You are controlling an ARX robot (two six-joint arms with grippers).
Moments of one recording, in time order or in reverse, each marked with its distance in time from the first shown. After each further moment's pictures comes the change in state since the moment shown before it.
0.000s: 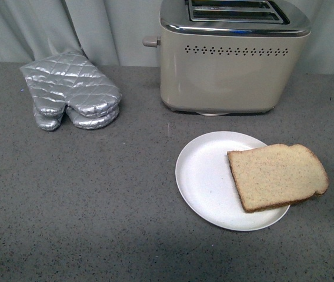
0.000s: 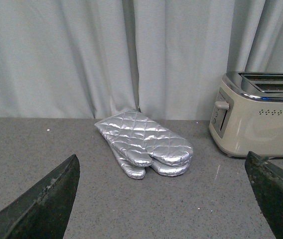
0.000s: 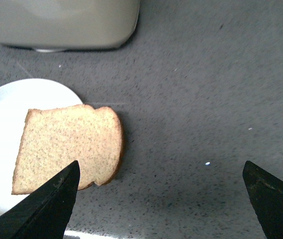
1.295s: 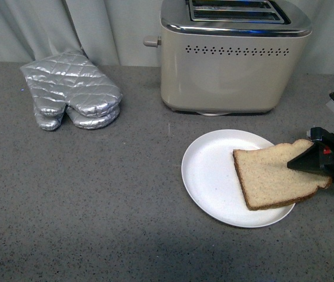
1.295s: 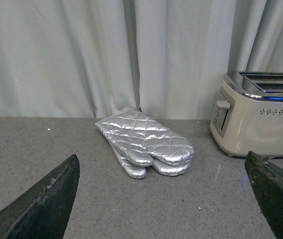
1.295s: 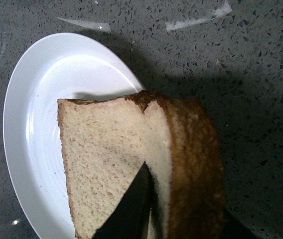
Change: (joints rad) left arm 0.000 0.000 0.000 0.000 0.000 0.000; right arm 0.066 0.760 0.522 -0.237 -0.307 0.290
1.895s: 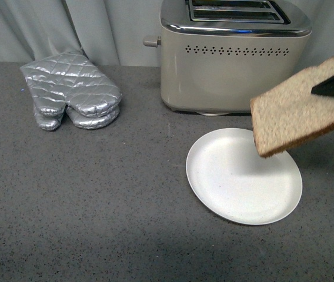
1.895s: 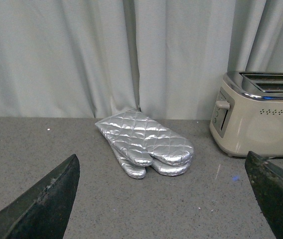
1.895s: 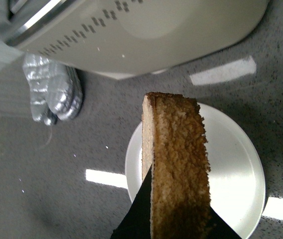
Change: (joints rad) left arm 0.000 0.000 0.000 0.000 0.000 0.000; right arm 0.056 -0.416 -0.069 -0.023 -0.018 0.264
